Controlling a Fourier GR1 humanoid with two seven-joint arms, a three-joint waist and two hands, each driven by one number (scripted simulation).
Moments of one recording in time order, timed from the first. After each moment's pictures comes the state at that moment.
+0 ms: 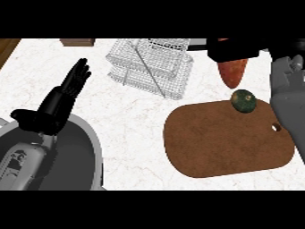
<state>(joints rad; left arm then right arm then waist) -0.30 0.31 -0.16 -1.44 0.18 0.01 -0.07 -0.90 -0.41 0.21 -1.56 0.48 -0.03 0.96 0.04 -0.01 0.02</state>
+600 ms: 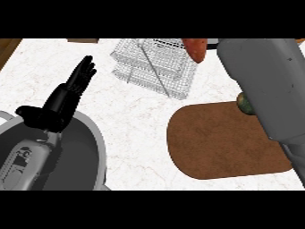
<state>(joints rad) -0.33 0.28 -0.16 -1.44 0.17 0.00 -0.06 -1.22 -0.25 0.17 -1.12 0.50 -0.05 0.93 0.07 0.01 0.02</state>
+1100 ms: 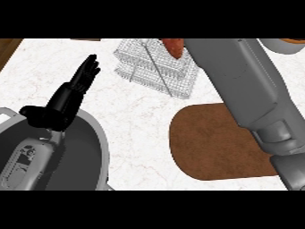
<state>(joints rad) -0.35 0.26 -0.16 -1.44 0.15 -0.02 -0.07 -1.34 -0.14 0.13 -0.81 0.51 -0.15 0.79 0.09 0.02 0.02</state>
